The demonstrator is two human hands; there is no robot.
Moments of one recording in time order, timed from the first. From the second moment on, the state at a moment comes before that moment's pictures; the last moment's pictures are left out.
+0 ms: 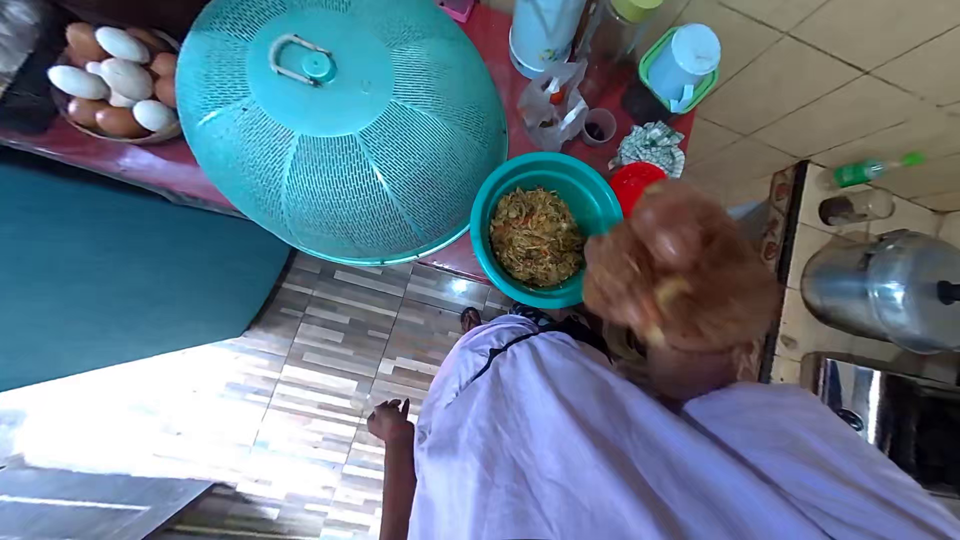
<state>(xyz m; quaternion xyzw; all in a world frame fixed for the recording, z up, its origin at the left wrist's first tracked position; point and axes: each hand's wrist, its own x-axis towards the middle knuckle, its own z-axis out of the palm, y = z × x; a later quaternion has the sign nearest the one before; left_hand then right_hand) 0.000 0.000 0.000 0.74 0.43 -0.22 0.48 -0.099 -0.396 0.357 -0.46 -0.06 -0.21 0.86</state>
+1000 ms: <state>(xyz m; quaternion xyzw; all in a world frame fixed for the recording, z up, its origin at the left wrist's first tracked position) -0.005 0.017 -0.029 0.72 0.44 -0.18 0.51 -0.053 -0.444 0.109 -0.90 0.30 0.19 0.26</state>
